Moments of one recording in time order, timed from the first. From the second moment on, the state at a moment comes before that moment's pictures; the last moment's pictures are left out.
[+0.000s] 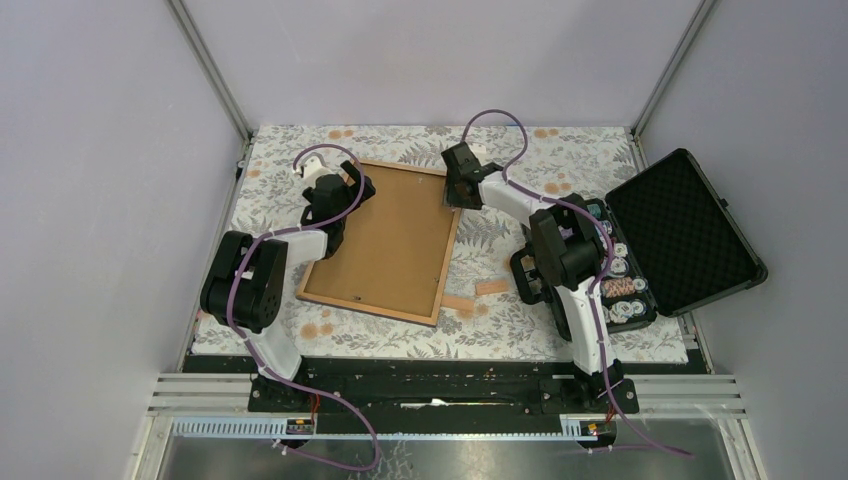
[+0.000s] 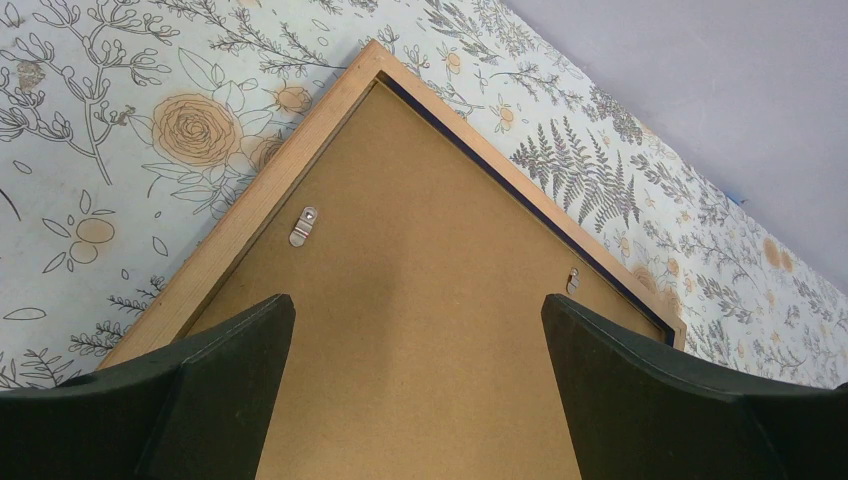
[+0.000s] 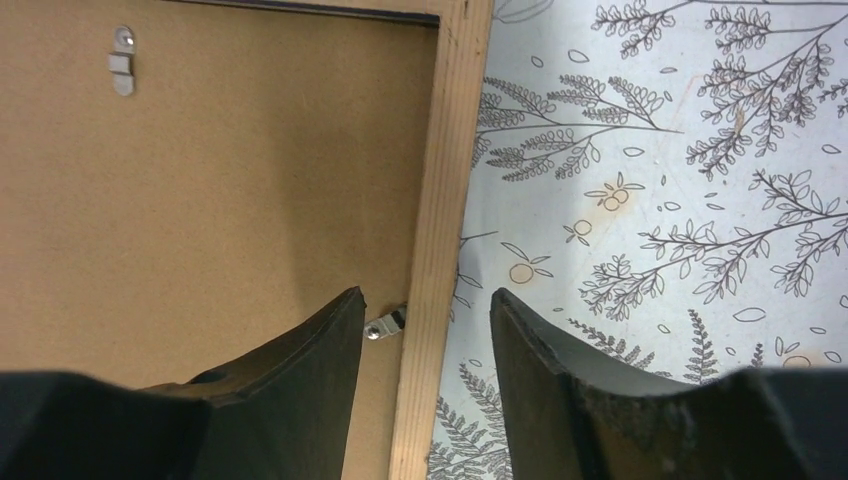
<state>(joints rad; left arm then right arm) -0.24 1.73 0.84 0.53 -0.26 -0.70 0.54 2.25 1.74 -0.47 0.26 0.57</state>
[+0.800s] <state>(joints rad) -0.31 1.67 0.98 0.12 -0.27 -0.74 0.50 2.39 2.08 -0.51 0.17 0.08</state>
